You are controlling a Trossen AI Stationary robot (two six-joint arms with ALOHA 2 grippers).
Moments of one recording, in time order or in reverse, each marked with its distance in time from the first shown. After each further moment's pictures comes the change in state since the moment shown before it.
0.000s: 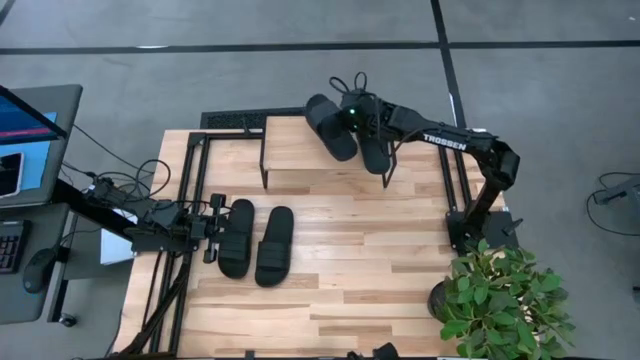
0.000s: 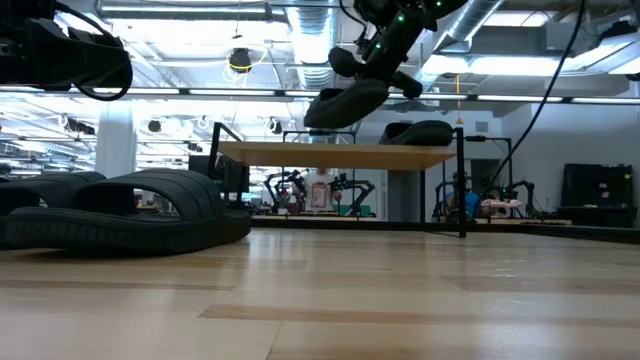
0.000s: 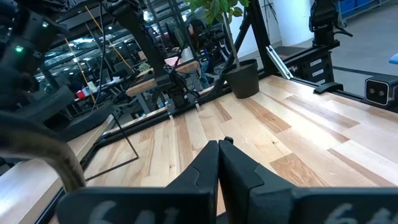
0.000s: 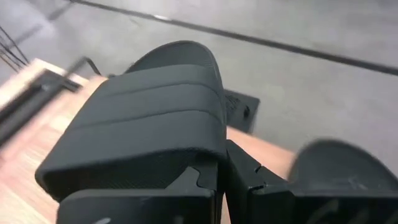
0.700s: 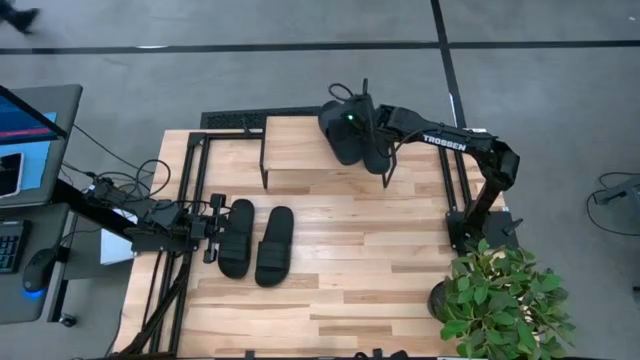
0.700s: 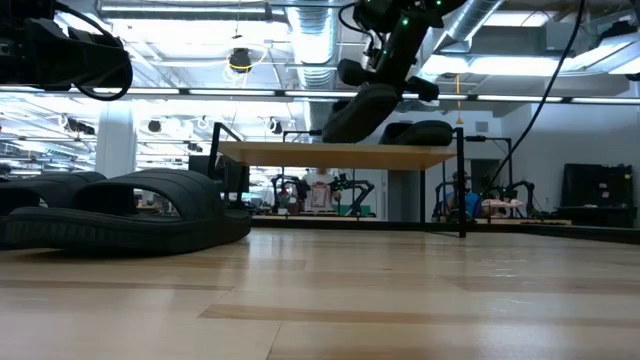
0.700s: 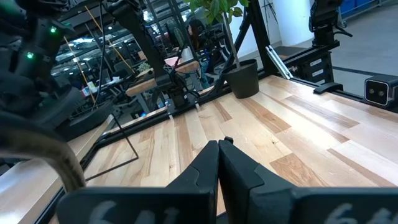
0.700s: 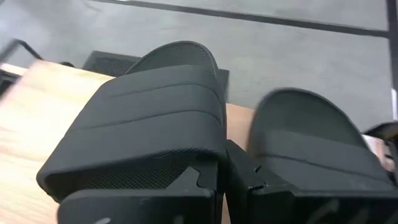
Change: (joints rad) left arm 0.000 0.000 0.000 0.000 0.000 0.000; right arm 0.007 0.000 0.000 -0.173 0.080 0.185
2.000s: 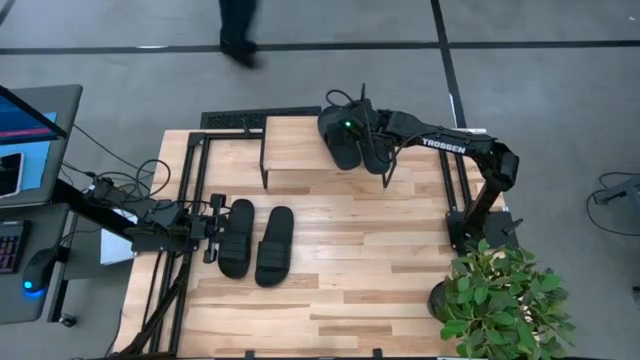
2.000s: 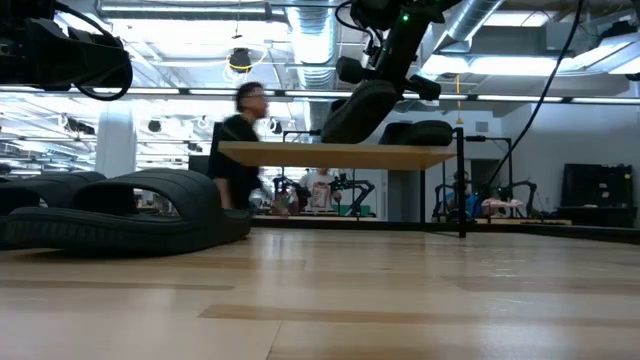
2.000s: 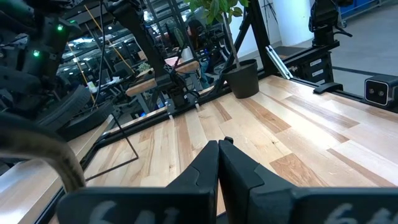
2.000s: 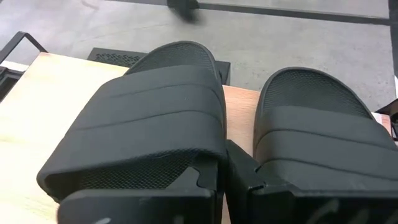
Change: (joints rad) left arm 0.000 0.000 0.000 0.000 0.000 0.000; right arm 0.039 0.000 0.000 -0.036 0.017 0.078
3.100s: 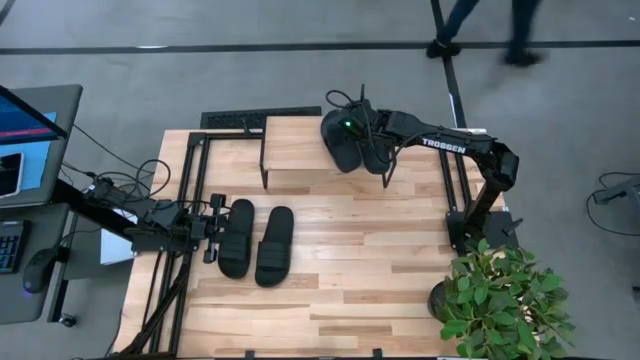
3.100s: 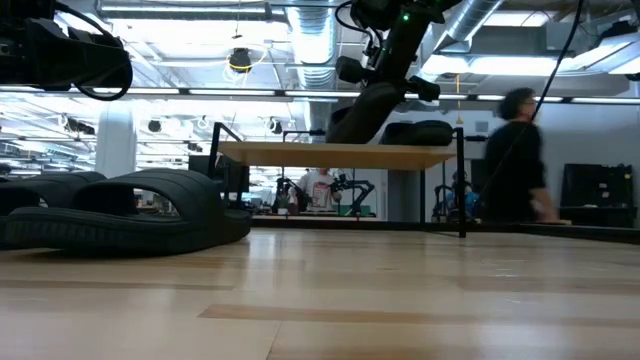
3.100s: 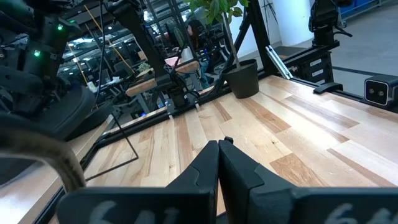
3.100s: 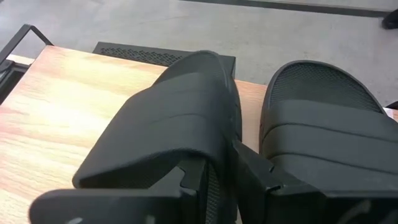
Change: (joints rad) left arm 0.000 0.000 0.000 0.000 0.000 0.000; right arm 0.000 0.000 0.000 -0.003 -0.033 0.000
